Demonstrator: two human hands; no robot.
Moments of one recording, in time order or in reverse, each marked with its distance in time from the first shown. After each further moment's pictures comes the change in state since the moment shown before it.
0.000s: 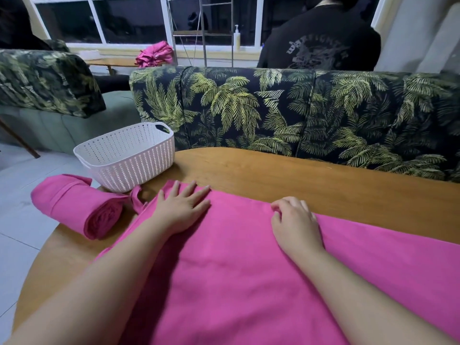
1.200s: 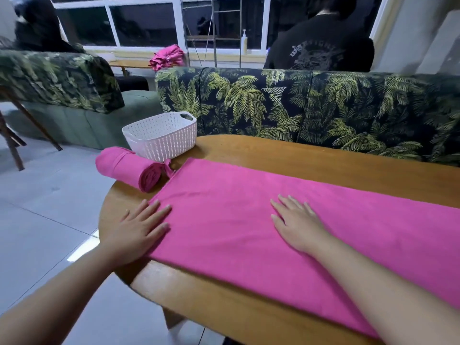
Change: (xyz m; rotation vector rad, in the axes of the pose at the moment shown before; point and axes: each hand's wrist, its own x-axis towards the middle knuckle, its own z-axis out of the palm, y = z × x) left_hand -0.205 -0.089 0.021 0.019 -0.025 0.008; right_hand -0.110 -0.008 -0.035 -0.205 -0.363 -0.178
